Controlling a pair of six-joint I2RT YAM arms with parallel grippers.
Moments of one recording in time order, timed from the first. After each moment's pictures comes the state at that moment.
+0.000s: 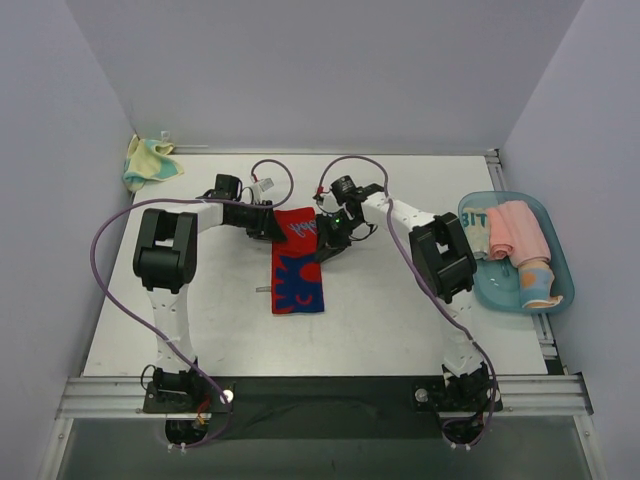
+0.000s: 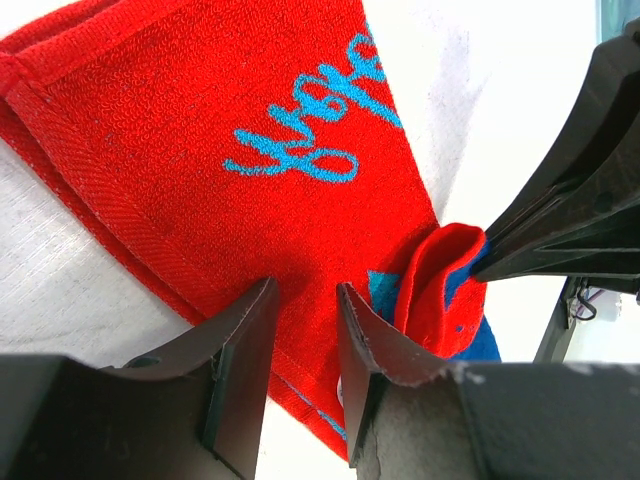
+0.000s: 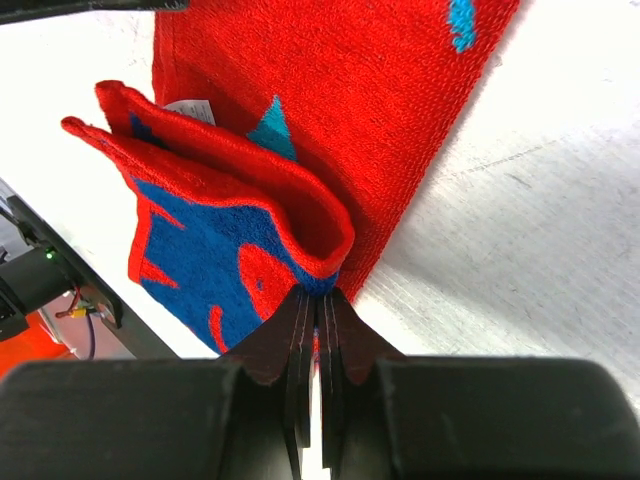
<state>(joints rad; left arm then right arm) -0.16 2.16 1.41 -0.28 0.88 -0.09 0.53 2.20 1.66 -0.70 -0.55 0.27</state>
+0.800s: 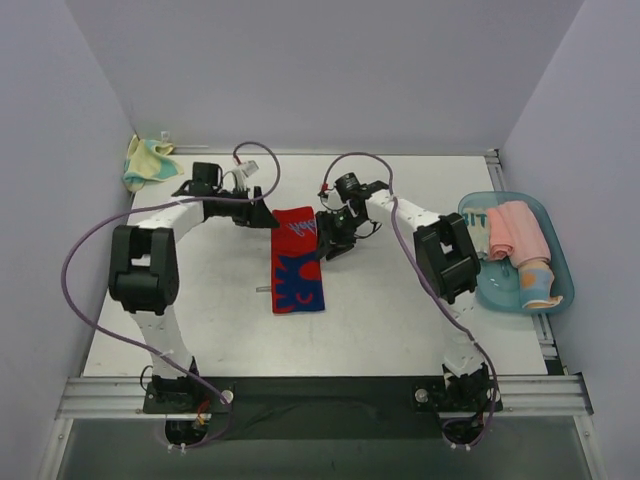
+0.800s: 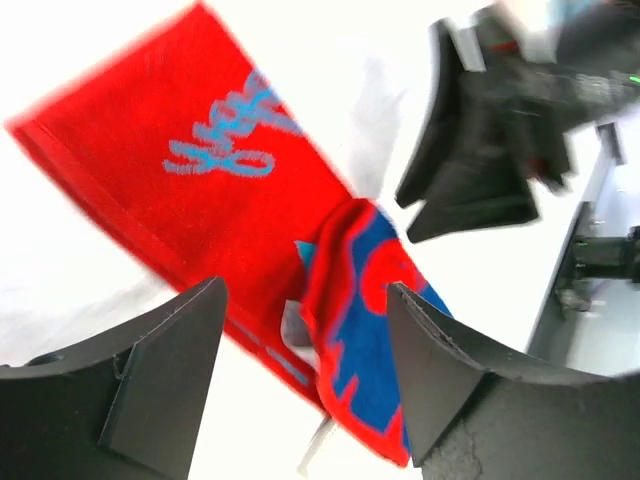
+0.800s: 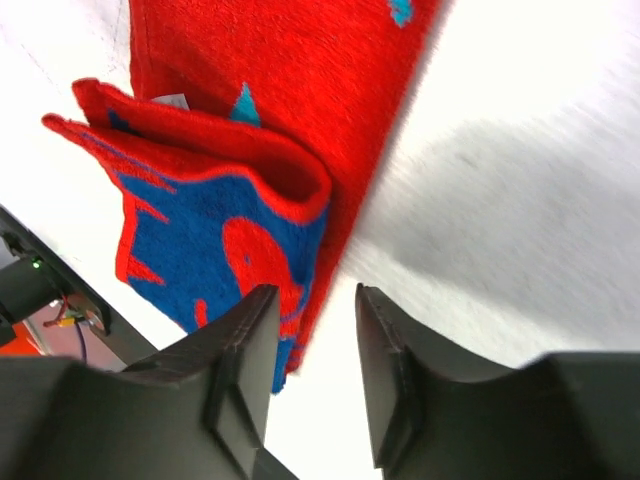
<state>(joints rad) -0.11 1.97 1.35 -0.30 0.92 -0.05 0.51 2.18 1.66 -0.71 -0.52 0.26</state>
